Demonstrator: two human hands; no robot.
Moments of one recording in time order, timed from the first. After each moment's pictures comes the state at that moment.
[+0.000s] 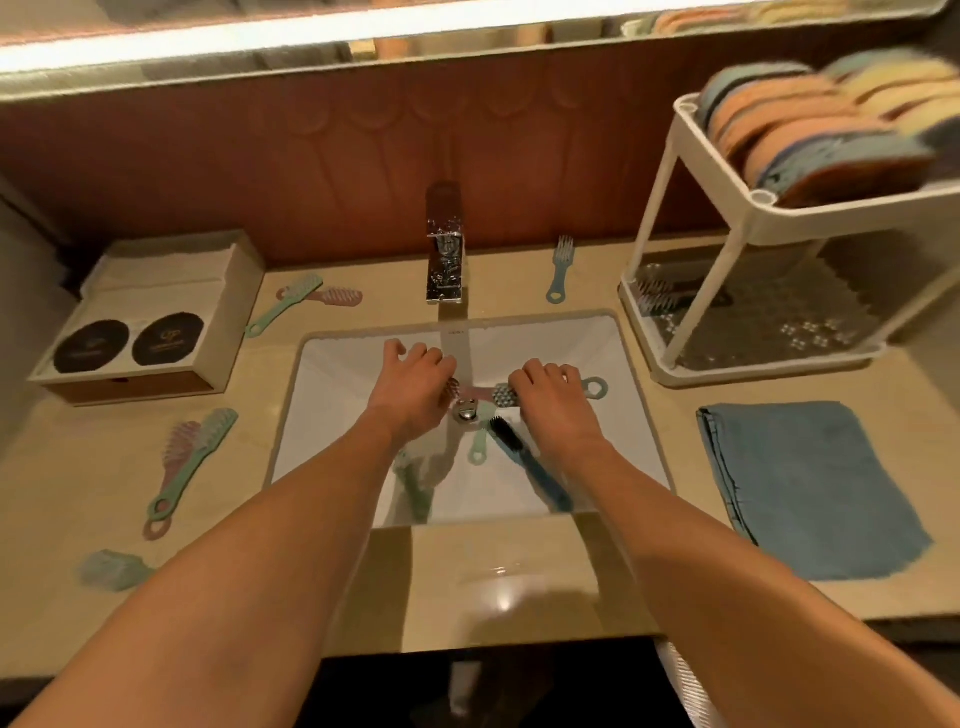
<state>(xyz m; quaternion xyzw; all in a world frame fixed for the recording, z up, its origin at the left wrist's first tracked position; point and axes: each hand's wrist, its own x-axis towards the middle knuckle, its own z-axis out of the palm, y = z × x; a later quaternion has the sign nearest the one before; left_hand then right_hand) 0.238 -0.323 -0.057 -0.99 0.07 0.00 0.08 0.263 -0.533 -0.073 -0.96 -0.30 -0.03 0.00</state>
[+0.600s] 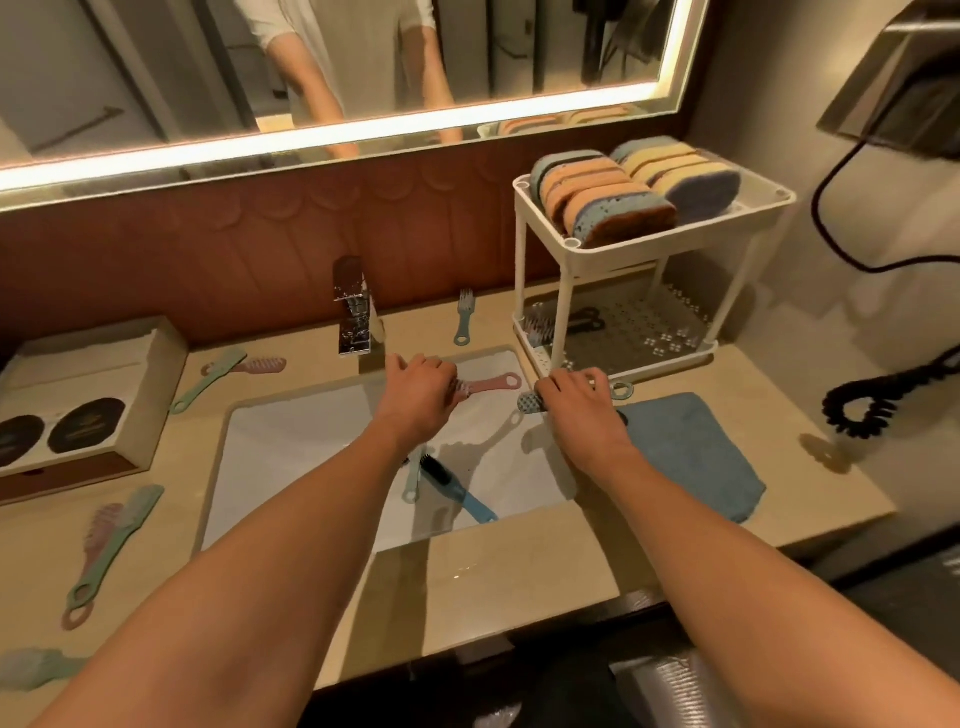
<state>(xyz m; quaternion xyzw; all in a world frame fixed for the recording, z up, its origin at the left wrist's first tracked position) 0.259 -0.437 -0.001 -0.99 0.12 -0.08 0.00 0.244 -0.673 -0.018 -0.98 -0.19 -0.10 0.00</state>
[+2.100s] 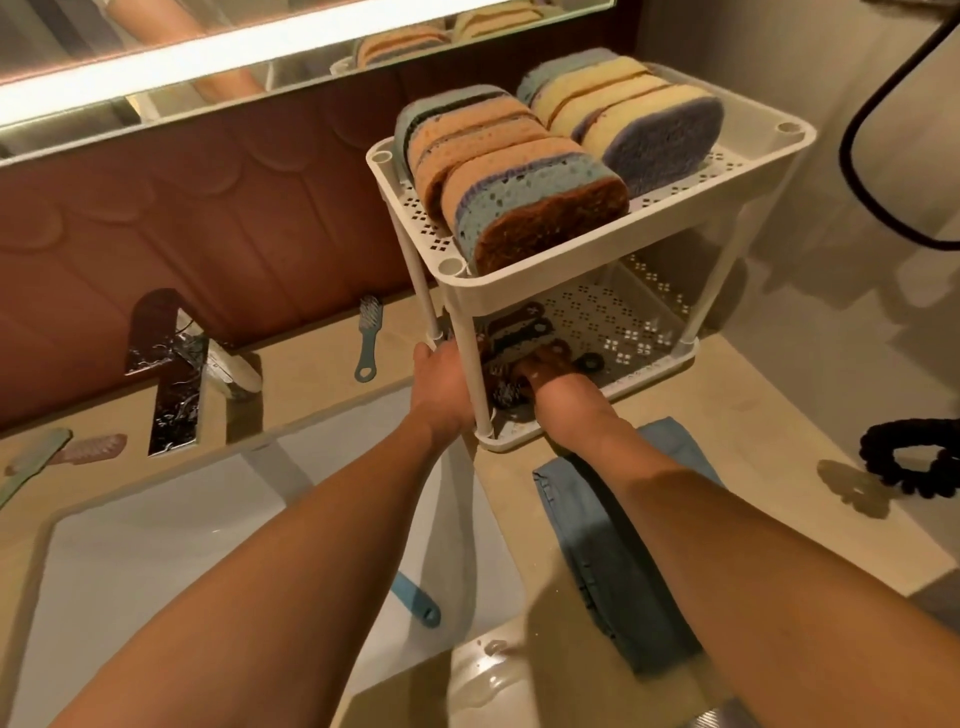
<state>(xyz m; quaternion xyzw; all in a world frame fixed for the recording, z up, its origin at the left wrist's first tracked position) 0.406 -0.578 -0.055 -0.96 0.07 0.01 -0.27 0.396 -0.738 -0.068 -0.98 -0.06 0.08 0.19</state>
